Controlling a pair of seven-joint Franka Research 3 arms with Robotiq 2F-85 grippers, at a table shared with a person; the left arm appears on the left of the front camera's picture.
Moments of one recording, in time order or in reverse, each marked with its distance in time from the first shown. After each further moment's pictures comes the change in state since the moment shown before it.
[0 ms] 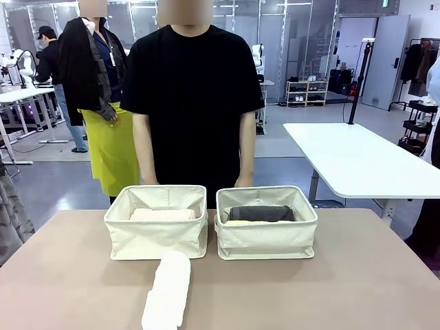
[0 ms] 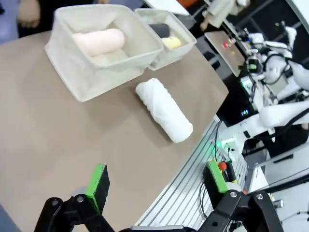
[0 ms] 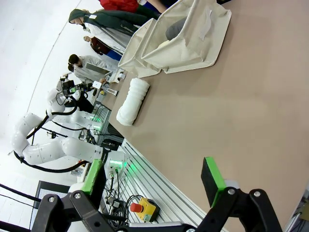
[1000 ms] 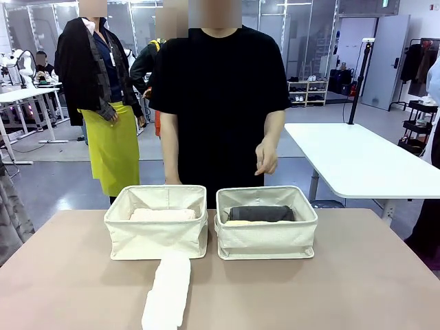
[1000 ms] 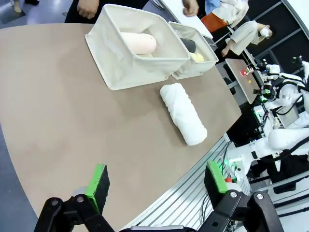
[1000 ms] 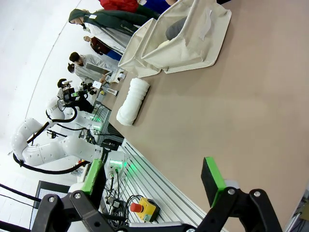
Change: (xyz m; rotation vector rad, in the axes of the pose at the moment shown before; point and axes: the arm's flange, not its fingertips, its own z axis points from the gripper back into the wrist) left arm -0.050 0.010 0.042 0.102 -0.108 0.115; right arm 0.000 0.000 0.000 0.000 0.001 0.000
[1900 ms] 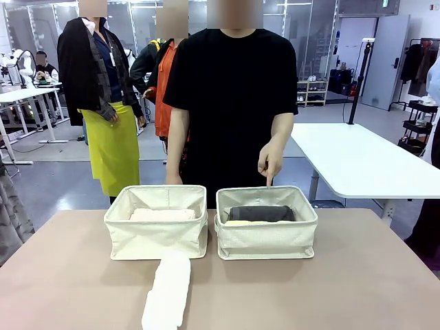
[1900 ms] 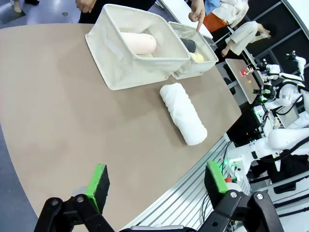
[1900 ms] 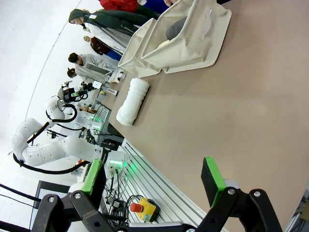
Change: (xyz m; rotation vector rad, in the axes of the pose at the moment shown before) left arm 0.000 0.000 0.000 0.000 0.000 0.000; right arm 0.000 0.000 0.000 0.000 0.000 0.000
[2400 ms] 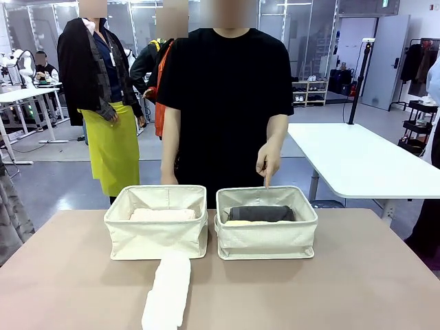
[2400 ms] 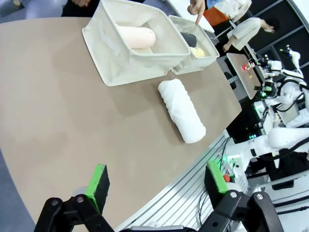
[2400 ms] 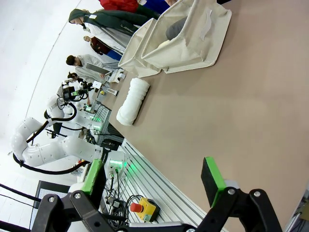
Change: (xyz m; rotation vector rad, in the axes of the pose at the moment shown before) left arm 0.017 -0.012 -0.019 0.010 0.061 0.019; right arm 0.000 0.000 0.000 0.000 0.000 0.000
